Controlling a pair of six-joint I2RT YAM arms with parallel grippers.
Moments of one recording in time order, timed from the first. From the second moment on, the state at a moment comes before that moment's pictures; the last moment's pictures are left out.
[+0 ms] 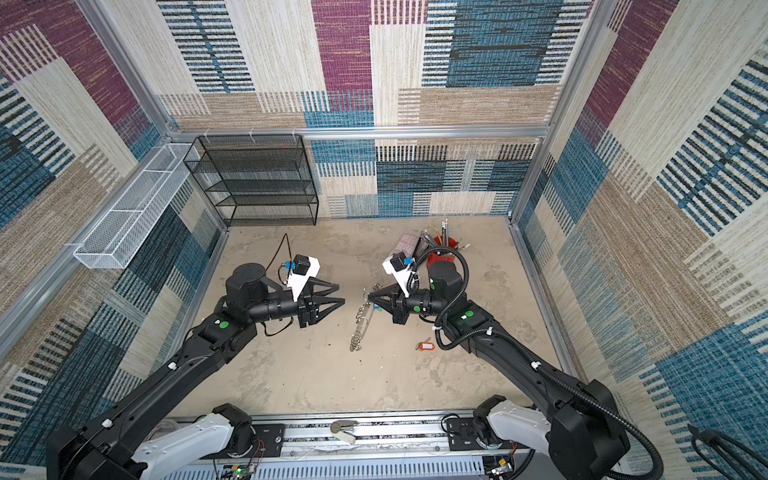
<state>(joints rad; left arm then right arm) -0.47 1.03 0.84 -0.12 0.73 0.03 0.55 1.13 0.75 0.10 -0.74 0.16</state>
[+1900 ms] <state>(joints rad) -0.59 1.19 0.88 -0.17 0.74 0.38 0.64 1.10 0.51 0.53 -0.66 -0.10</state>
